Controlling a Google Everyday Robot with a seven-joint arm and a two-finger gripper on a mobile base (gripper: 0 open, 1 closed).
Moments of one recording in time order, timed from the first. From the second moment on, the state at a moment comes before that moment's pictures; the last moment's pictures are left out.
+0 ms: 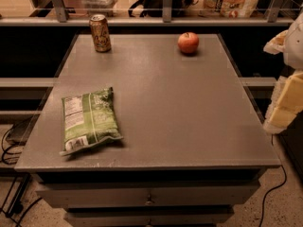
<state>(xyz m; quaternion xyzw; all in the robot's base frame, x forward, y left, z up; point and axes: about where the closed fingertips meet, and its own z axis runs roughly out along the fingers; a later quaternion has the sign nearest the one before) 0.438 -0.217 0.976 -0.60 0.78 -0.03 0.16</state>
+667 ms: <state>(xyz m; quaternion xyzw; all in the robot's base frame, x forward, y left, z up) 0.445 -0.219 0.977 -0.60 0.78 -0.03 0.17</state>
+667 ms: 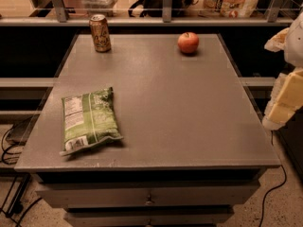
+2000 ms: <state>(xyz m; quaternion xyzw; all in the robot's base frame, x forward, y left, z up) 0.557 -0.189 0.987 -0.56 0.76 0.05 0.34</state>
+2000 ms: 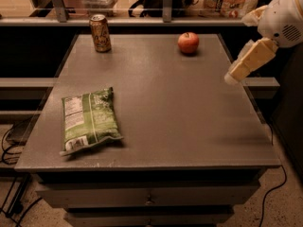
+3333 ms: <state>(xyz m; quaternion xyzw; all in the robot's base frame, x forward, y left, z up) 0.683 -0.141 0.947 -0.48 0.77 0.13 0.41</state>
